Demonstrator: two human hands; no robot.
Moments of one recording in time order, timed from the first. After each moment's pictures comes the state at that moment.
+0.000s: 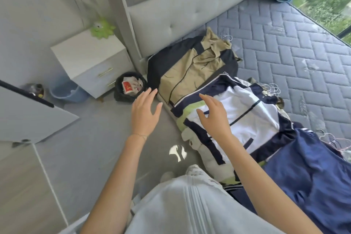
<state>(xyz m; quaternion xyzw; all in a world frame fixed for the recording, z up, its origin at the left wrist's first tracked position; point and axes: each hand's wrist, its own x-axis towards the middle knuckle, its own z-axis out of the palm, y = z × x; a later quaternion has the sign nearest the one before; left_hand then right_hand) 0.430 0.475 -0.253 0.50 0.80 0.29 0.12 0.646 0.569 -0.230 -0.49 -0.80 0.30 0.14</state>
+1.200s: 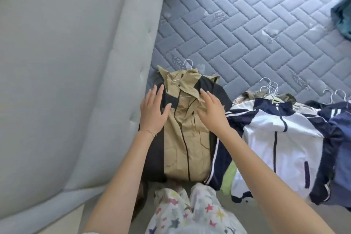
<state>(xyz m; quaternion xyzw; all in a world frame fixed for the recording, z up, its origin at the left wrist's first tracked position) 0.244 1.104 -0.367 0.77 0.56 0.12 0.27 0.448 1.036 -0.333 -0.78 -0.54 0.28 0.15</state>
